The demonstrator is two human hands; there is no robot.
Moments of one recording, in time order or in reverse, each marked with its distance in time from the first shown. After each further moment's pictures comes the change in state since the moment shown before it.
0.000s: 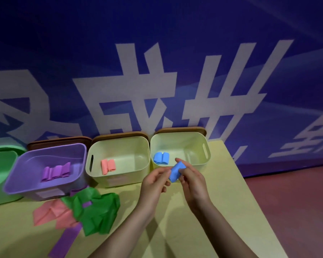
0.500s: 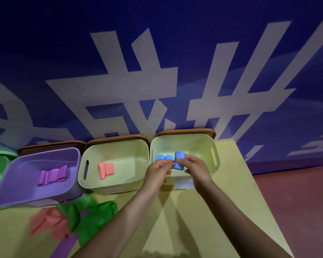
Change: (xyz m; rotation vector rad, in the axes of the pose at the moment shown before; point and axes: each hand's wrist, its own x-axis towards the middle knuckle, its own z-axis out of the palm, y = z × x) left_hand 0.112 -0.008 0.021 0.230 0.056 -0.204; right_hand 0.120 -0.001 -0.014 -0.400 -0.014 0.179
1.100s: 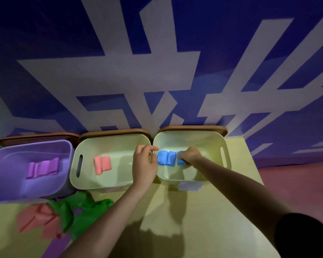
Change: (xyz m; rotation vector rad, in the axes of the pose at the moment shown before) left_hand 0.080 -0.035 -0.036 0.522 0.329 0.453; right_hand 0.150 0.040 0.017 -0.805 0.031 0.295
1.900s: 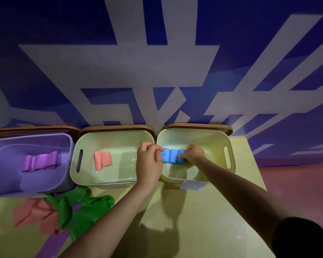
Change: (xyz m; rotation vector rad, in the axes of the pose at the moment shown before) left_hand -0.002 -0.004 0.002 0.007 0.016 0.027; right_hand 0.008 0.008 0.003 -0.261 0.036 -0.132
